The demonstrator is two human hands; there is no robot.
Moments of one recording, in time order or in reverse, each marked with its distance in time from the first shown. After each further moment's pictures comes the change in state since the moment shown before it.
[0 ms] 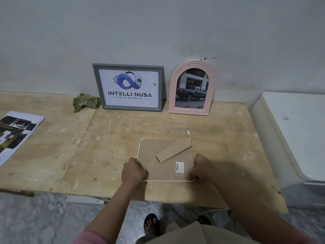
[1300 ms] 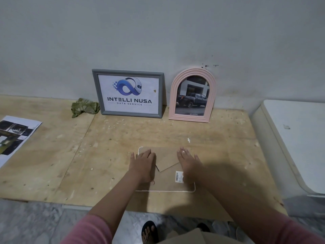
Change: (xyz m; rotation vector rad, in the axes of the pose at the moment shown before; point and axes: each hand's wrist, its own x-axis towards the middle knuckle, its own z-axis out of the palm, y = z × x) left_hand 0.021 0.052 -0.011 0.847 -0.233 0.497; right_hand 0.025 -0.038 0.008 -0.747 0.051 -0.353
